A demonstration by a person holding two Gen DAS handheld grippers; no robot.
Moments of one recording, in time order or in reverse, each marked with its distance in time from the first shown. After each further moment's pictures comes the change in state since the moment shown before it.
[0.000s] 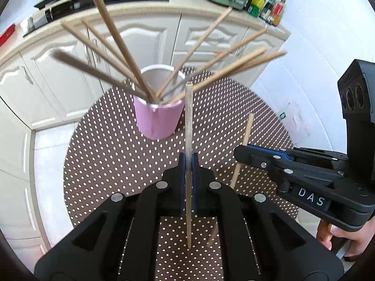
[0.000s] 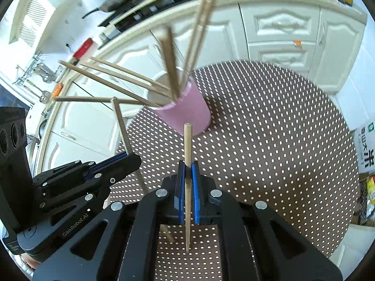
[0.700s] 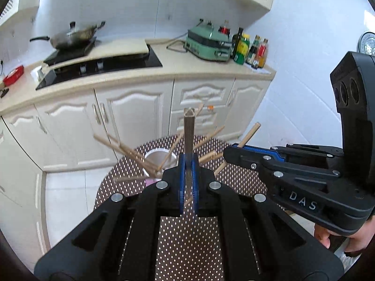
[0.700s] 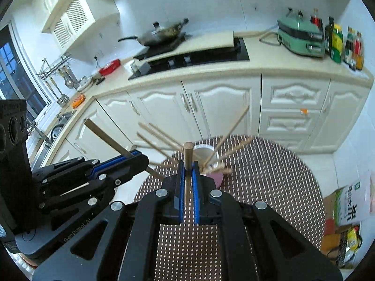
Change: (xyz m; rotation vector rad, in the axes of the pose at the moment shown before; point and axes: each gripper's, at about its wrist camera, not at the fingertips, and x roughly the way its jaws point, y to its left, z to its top) left arm -0.102 -0.051 0.051 0.080 -0.284 0.034; right arm -0.099 0.051 0.042 -0.200 -0.242 0.012
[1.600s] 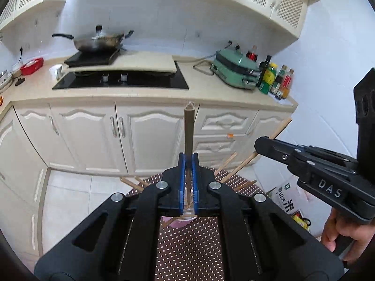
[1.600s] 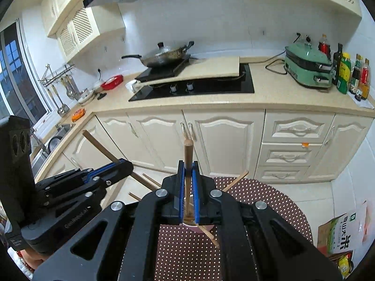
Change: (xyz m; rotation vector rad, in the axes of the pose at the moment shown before) left arm 0.027 0.053 0.047 -0.143 -0.075 0.093; right arm 0.024 -0.007 0.063 -0.063 -0.086 0.002
